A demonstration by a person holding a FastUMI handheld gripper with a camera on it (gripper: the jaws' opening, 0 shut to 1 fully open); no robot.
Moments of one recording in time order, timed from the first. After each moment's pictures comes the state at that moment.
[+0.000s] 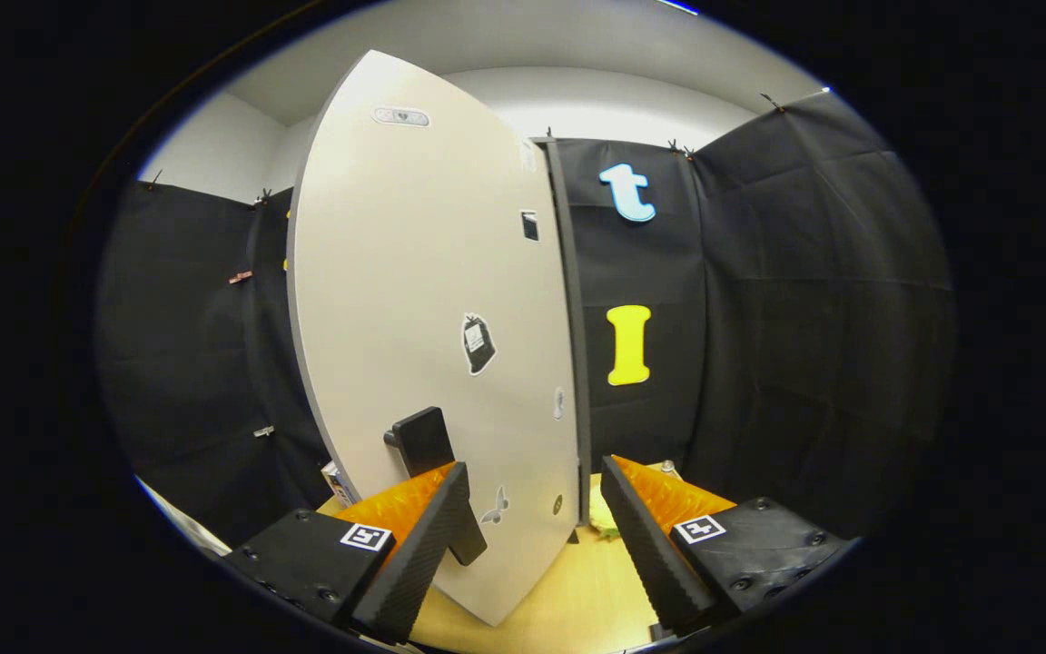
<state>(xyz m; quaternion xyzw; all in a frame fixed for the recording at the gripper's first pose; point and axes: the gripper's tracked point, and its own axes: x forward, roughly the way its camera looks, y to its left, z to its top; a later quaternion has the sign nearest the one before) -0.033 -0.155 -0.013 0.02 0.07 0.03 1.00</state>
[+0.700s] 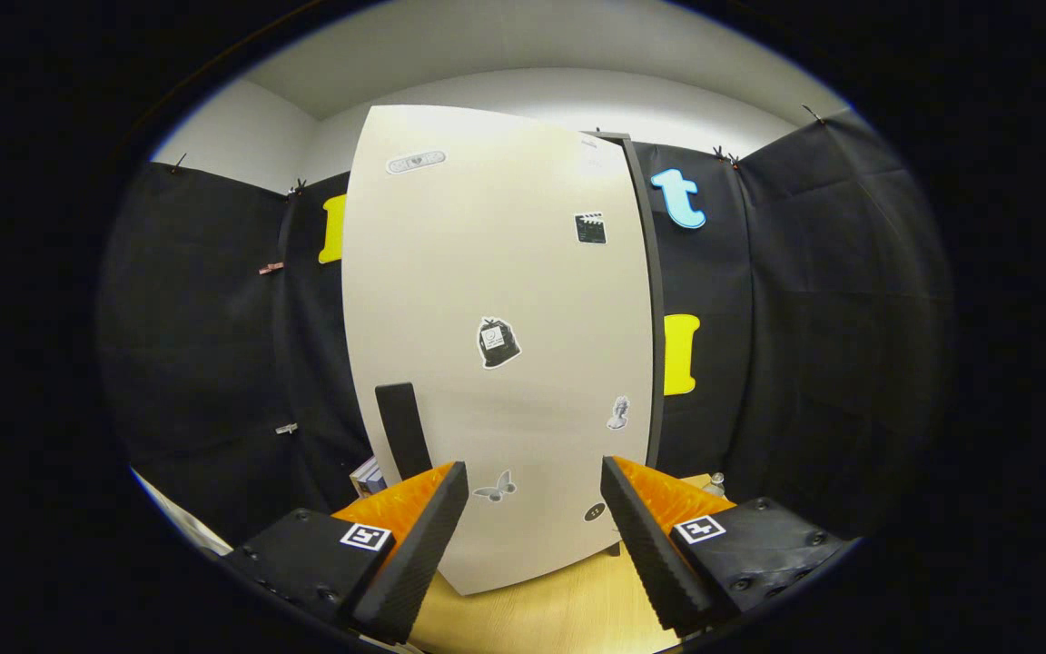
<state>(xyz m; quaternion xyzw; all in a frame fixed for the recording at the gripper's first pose) -0.011 -0.088 -0.019 0.01 0.06 0.07 1.00</state>
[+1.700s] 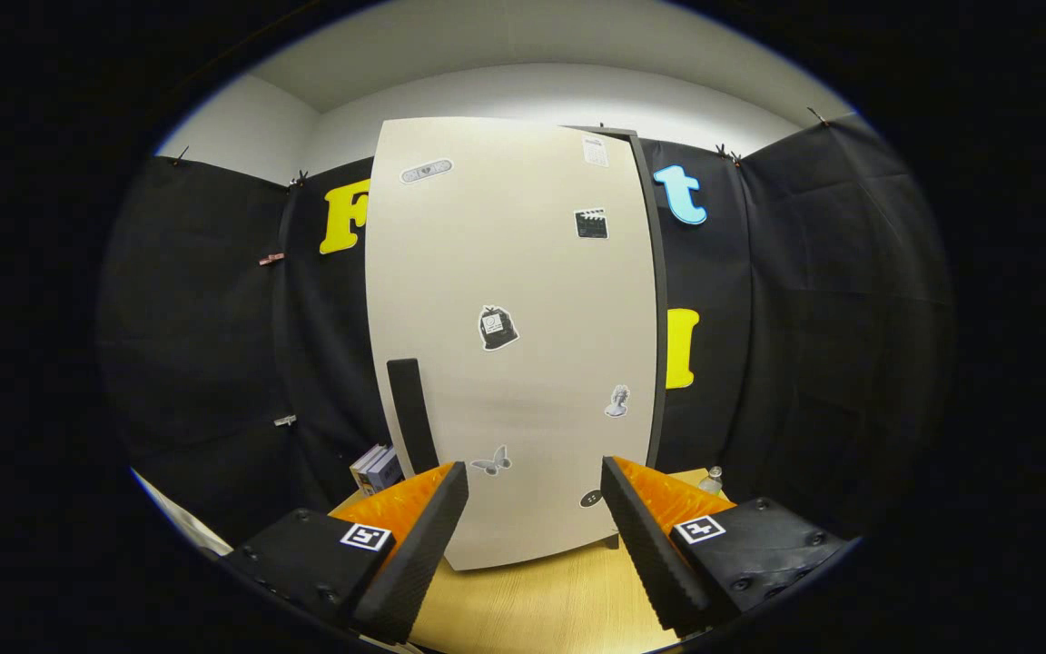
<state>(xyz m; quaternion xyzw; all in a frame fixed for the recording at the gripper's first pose) -0.022 -0.084 -0.024 0.00 0.07 0.06 1.00</state>
